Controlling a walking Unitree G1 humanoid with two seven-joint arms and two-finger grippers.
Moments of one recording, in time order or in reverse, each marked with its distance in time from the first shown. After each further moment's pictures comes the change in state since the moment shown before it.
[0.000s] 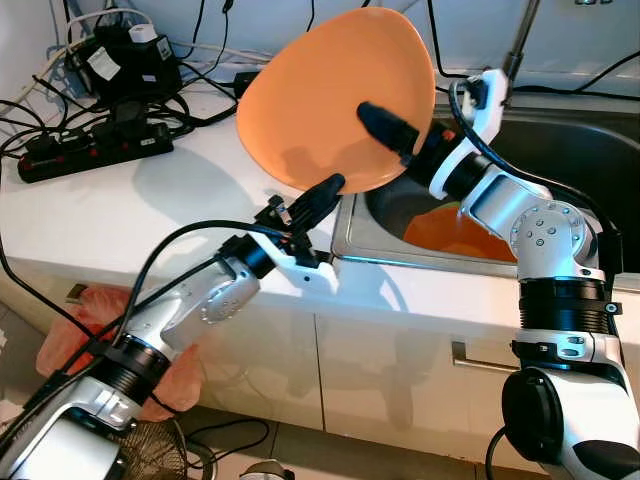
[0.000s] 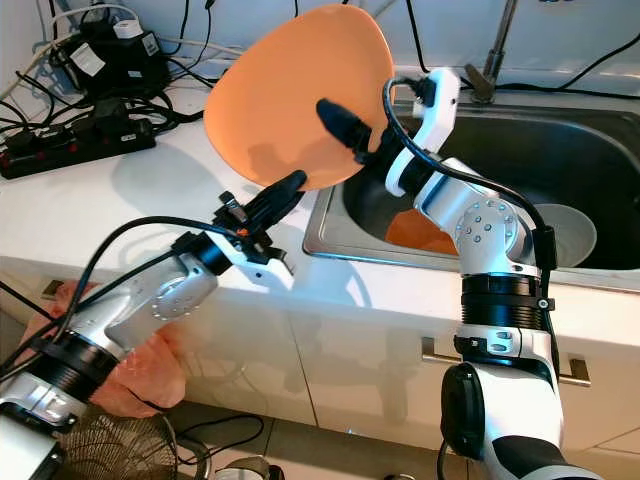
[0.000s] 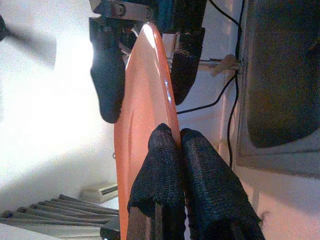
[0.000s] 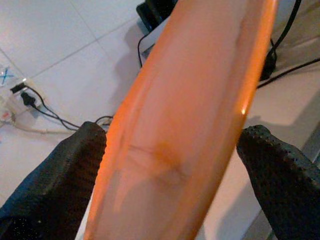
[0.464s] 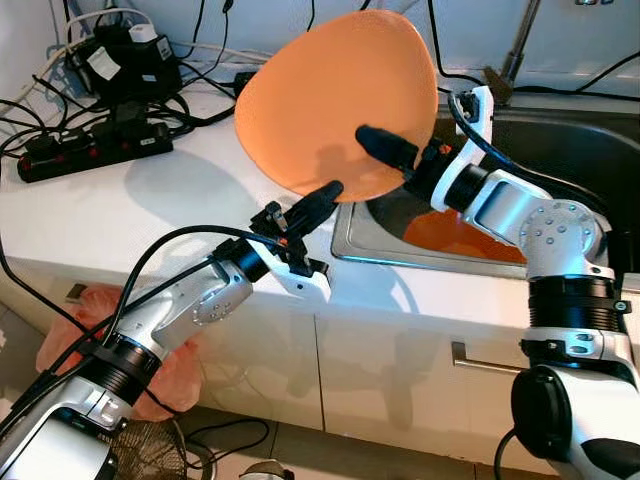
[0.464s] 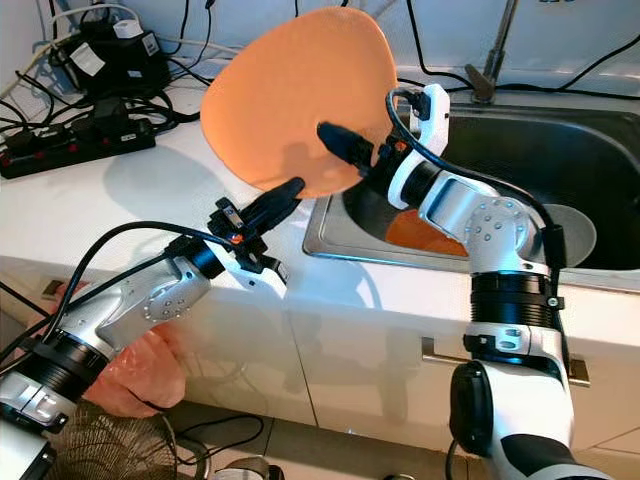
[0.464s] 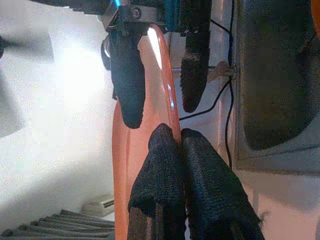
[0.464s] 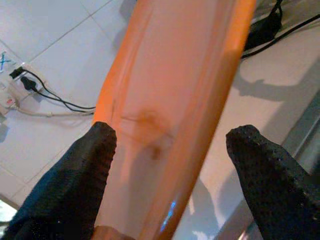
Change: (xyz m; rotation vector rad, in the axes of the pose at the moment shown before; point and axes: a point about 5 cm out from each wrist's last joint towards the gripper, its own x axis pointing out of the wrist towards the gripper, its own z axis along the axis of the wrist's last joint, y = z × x) left arm -0.005 -0.001 0.000 0.038 -0.041 -0.032; right arm -0.006 -0.007 -0.007 0.079 0.104 -0.006
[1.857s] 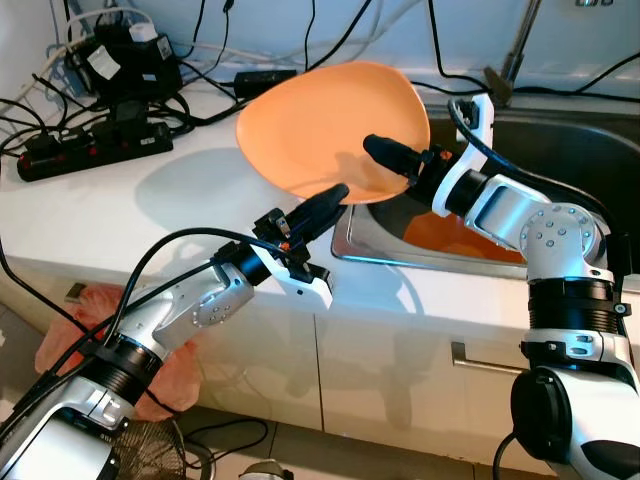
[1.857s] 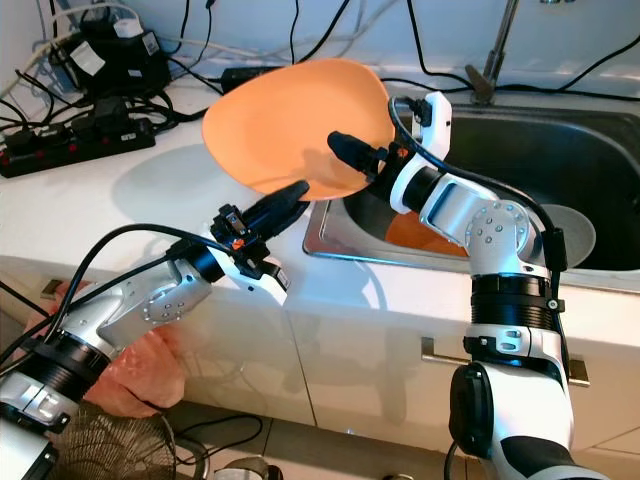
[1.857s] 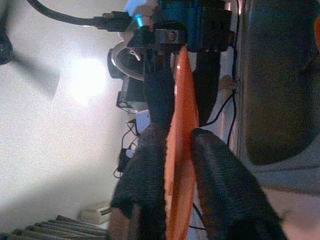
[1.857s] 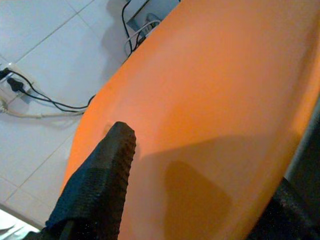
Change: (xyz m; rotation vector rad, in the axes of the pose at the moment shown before) left arm 0.000 0.001 0.004 -0.033 -0.037 0.026; right arm 0.000 -0.005 -0.005 0.026 0.009 -0.043
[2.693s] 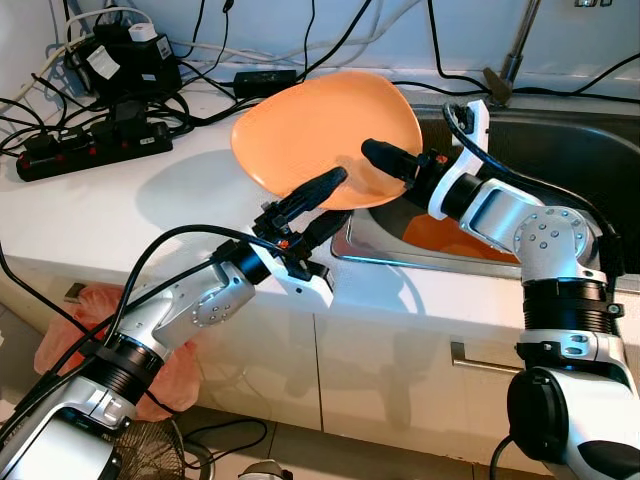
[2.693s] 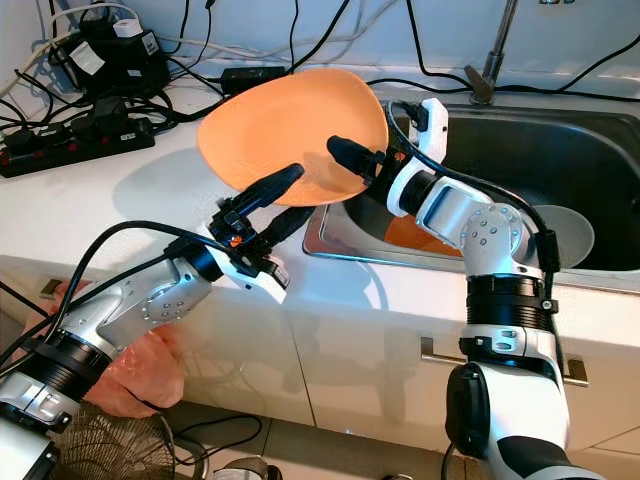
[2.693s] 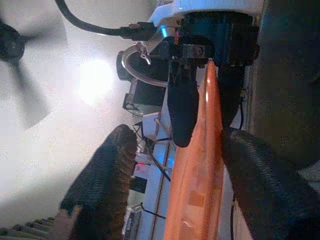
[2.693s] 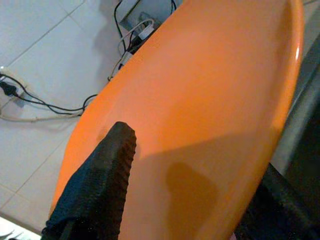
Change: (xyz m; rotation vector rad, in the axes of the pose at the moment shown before) left arm 0.001 0.004 0.003 -0.032 -0.021 0.038; right arm 0.003 -0.004 -0.005 0.027 -0.006 -0.029
